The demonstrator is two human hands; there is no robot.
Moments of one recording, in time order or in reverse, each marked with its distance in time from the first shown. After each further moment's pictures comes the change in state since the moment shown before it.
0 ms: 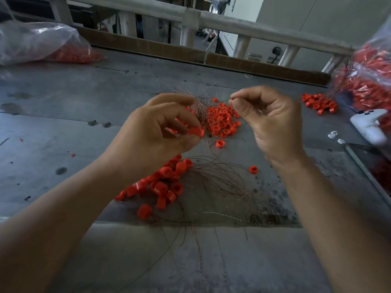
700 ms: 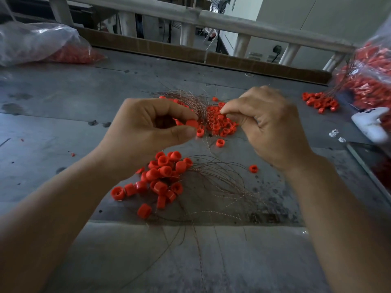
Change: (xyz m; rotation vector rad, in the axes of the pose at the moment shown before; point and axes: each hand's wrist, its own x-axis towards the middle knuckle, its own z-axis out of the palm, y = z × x) left_hand 0.003 0.006 -0.006 -0.254 0.037 -0.128; right_hand 0.000 -0.005 -0.008 -0.658 -0.179 -0.377
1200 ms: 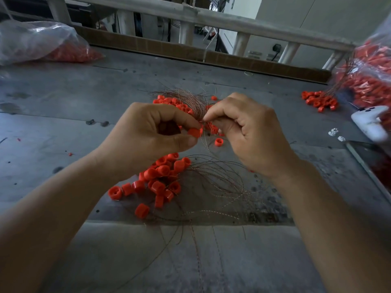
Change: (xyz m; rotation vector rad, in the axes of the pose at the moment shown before) left_hand 0.000 0.000 0.003 0.080 -0.079 -0.016; right_hand -0.001 -0.020 0.007 0.311 -0.102 0.114
